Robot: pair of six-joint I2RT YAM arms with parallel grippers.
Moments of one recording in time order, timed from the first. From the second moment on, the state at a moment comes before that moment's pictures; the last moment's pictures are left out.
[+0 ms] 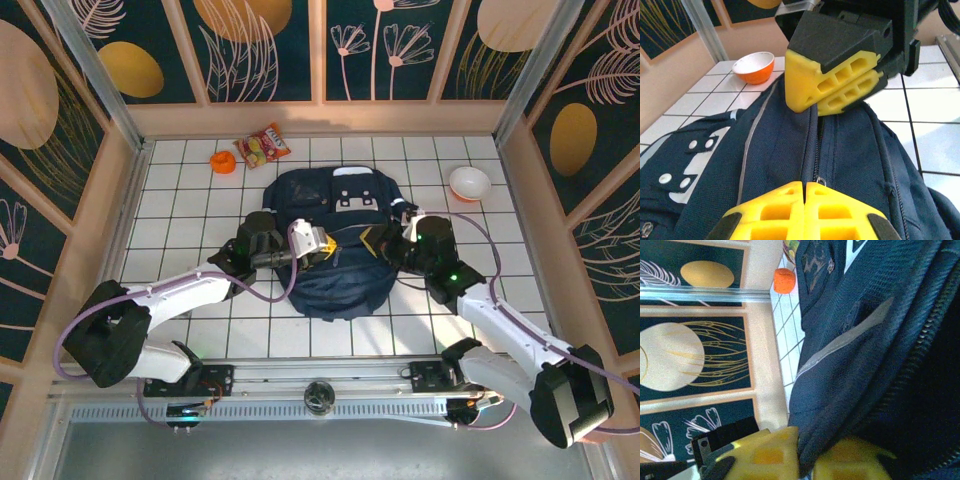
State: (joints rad) left arm -0.71 1.39 0.69 0.40 0.55 0.37; right arm 0.50 0.97 0.53 0.06 -0.38 1.30
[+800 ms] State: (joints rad) left arm -0.63 1.16 0.70 0.23 0.46 -0.22; right arm 0.74 0.99 0.50 0.17 0.02 1.35
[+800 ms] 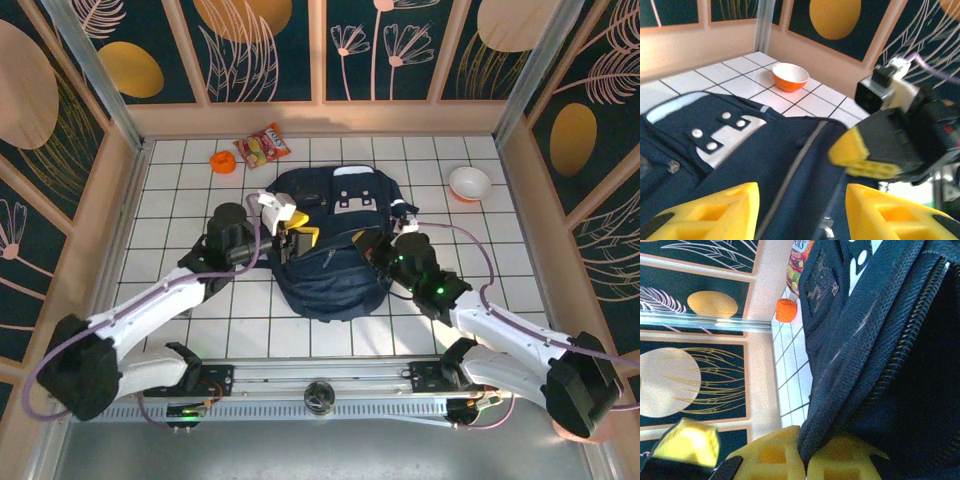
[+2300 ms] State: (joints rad) left arm -0.83 1.35 0.78 -0.01 0.27 -0.66; right arm 0.75 1.01 0.50 0.18 0.04 1.30
